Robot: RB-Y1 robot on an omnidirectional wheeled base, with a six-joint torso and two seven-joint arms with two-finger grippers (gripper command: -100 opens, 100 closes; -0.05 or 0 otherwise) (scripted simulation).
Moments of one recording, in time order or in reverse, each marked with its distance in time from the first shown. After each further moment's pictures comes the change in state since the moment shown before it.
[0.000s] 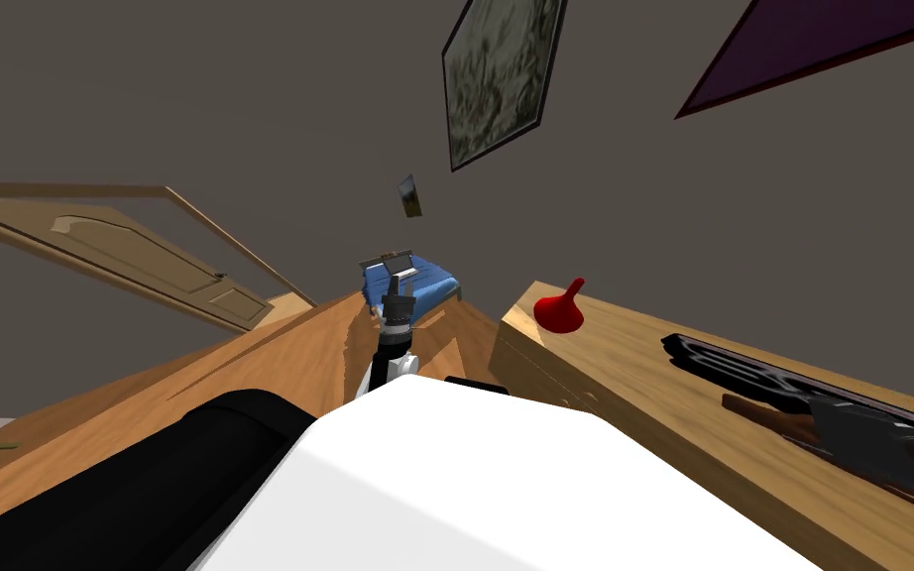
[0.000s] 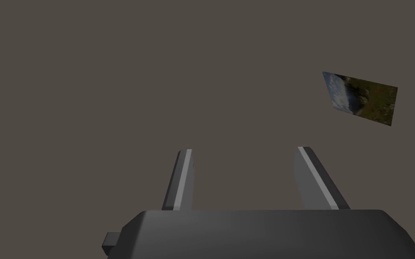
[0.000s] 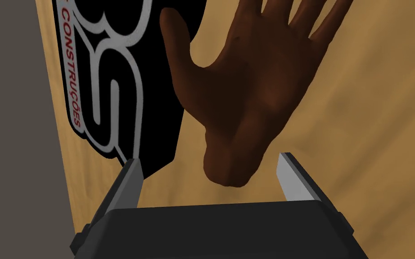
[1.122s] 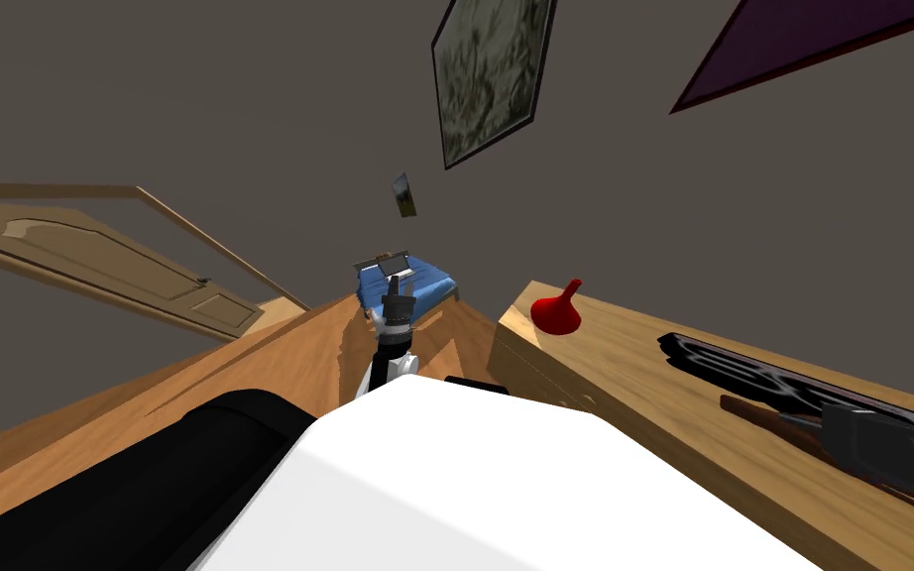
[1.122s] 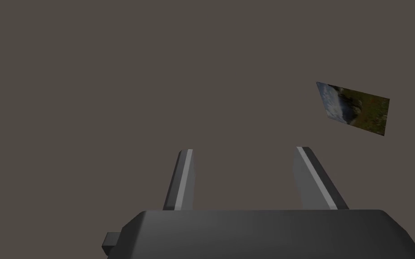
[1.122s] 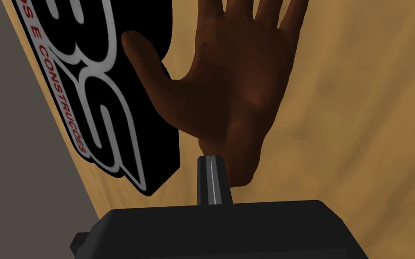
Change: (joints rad) left arm 0.000 0.000 0.000 0.000 0.000 0.000 0.000; right arm 0.047 -0.018 -0.028 -0.002 -0.073 -0.071 -0.132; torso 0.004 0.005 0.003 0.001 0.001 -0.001
